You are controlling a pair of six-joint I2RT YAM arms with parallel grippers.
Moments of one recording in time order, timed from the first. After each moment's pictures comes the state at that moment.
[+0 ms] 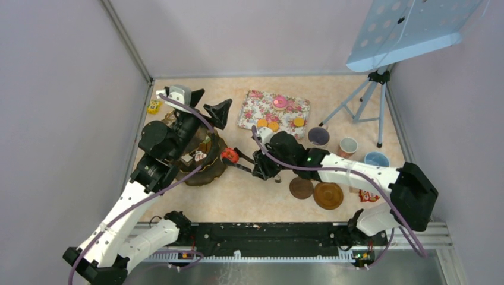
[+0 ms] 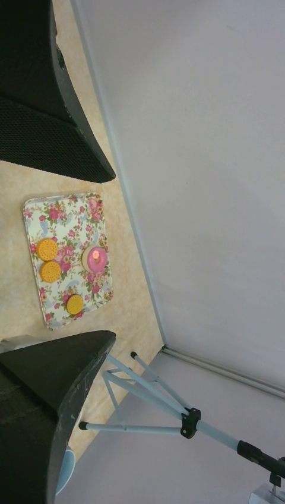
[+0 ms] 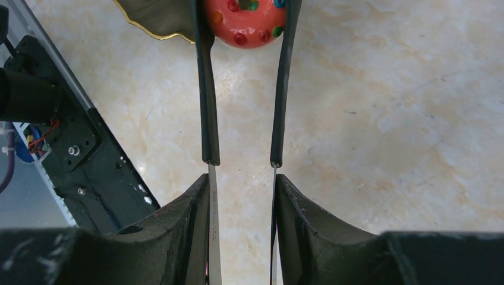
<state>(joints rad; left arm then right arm) -0.54 0.83 0.99 0.09 -0.04 -0.10 0.96 1.38 0.93 -0.19 -0.13 0.27</state>
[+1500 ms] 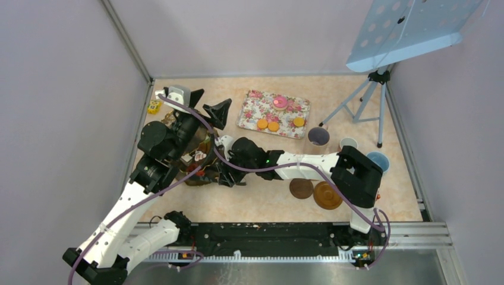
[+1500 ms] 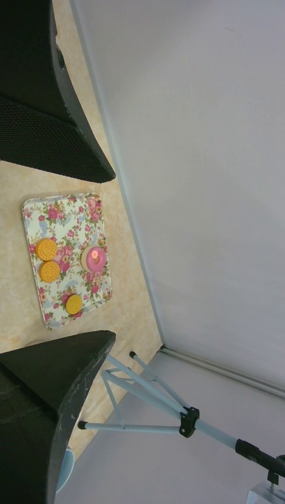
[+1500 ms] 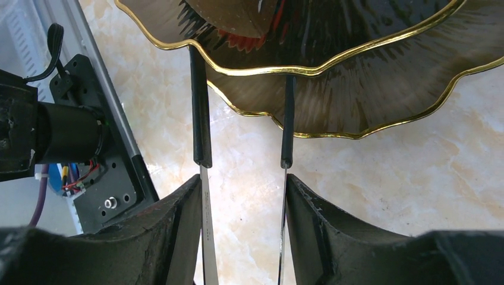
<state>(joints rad) -0.54 0.83 0.99 0.09 -0.04 -0.10 1.10 1.84 1.21 0.02 -0.22 0.31</state>
